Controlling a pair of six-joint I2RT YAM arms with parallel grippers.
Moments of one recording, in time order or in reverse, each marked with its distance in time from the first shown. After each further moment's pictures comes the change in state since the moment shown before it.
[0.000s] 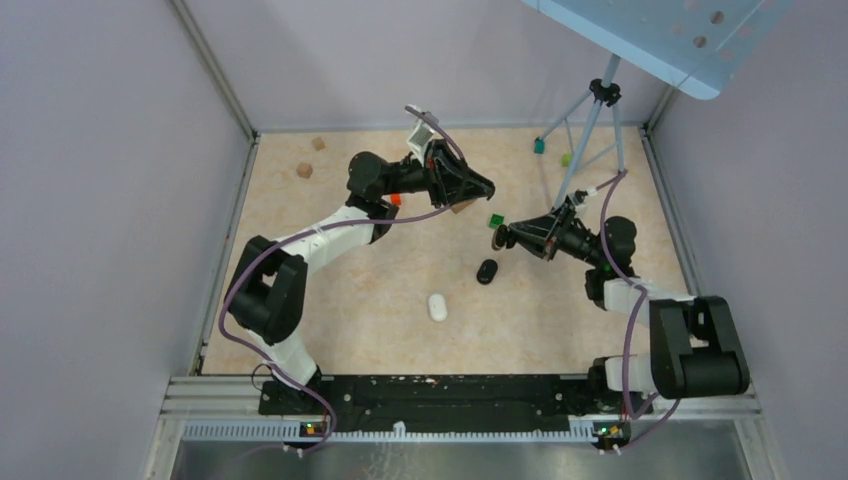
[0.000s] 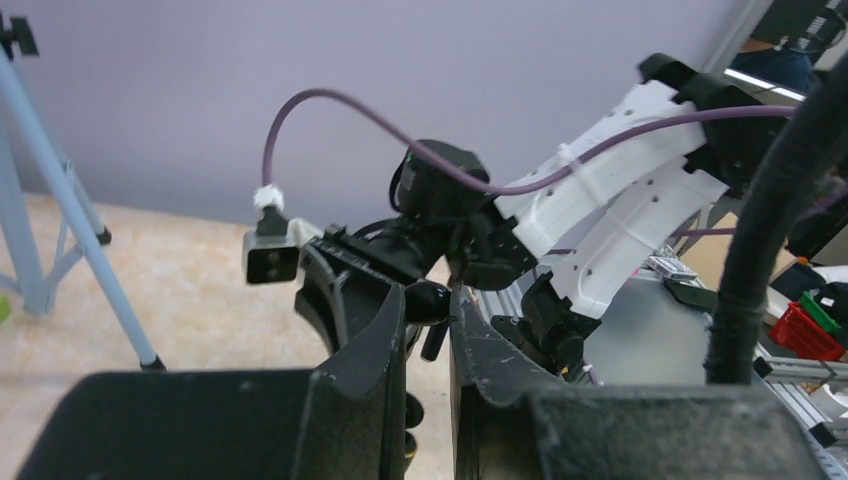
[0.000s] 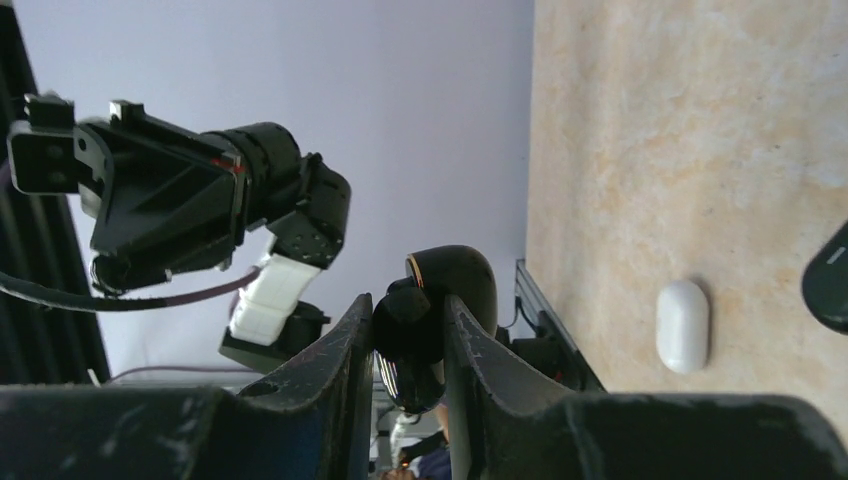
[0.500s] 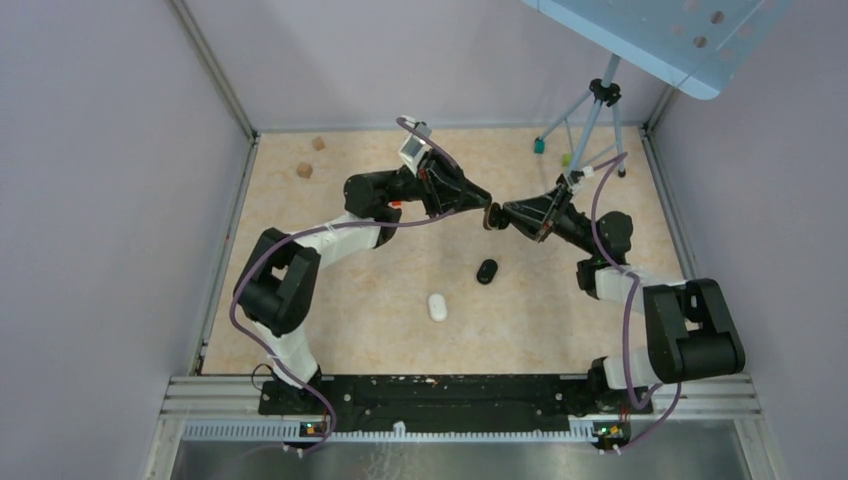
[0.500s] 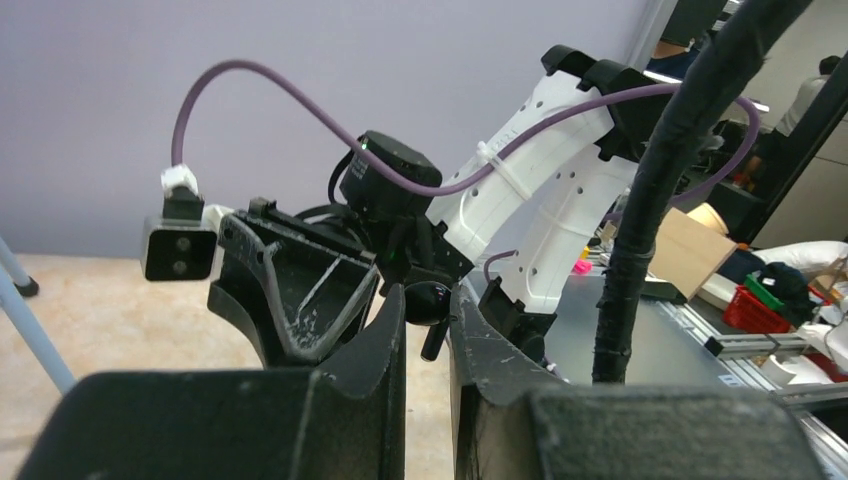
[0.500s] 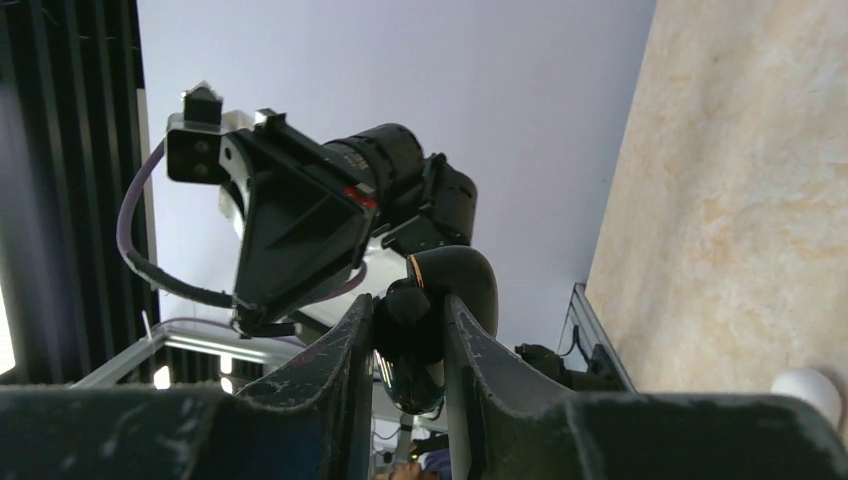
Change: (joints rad) left arm 0.000 0.052 -0.056 0.463 0.039 -0.278; right arm 0.085 0.122 0.085 0.347 0.076 0.206
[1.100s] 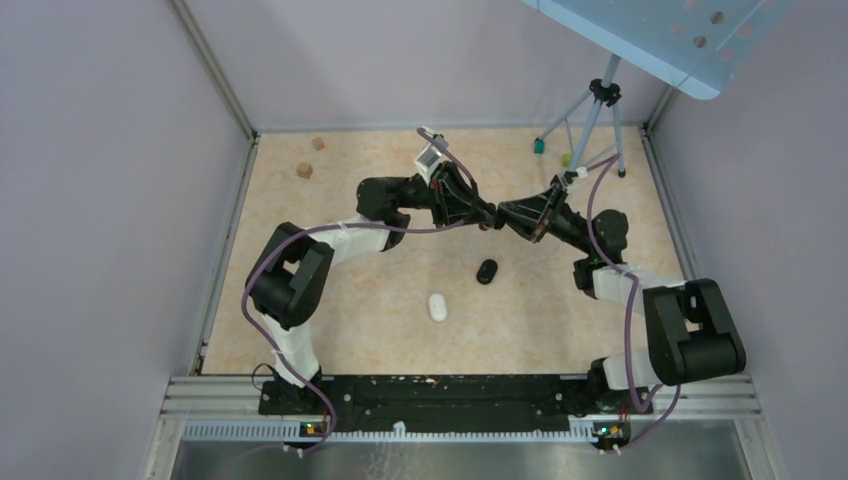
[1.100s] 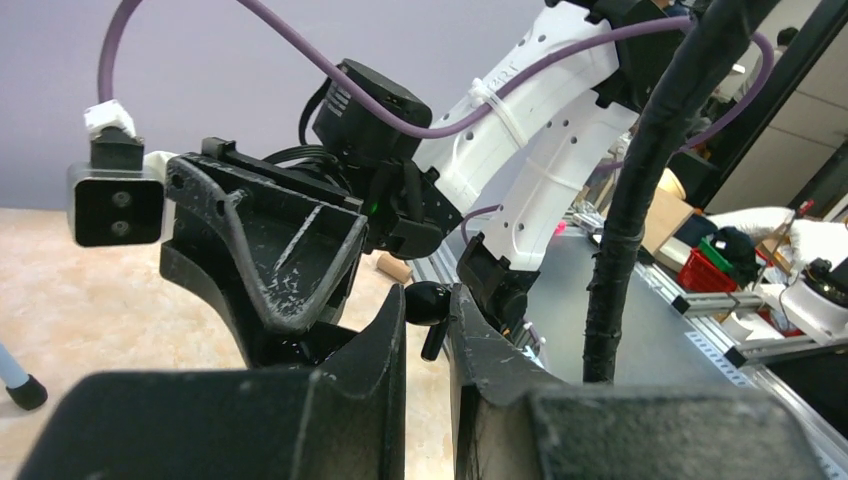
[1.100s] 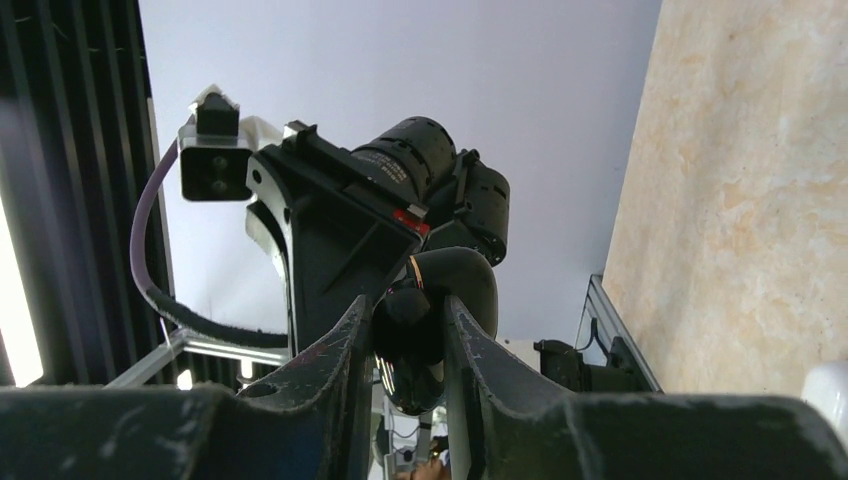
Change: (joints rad) left arm -0.027 0.080 0.000 0.016 0.071 -0.024; right arm 0.040 -0.001 0.016 -0.004 0.022 0.045
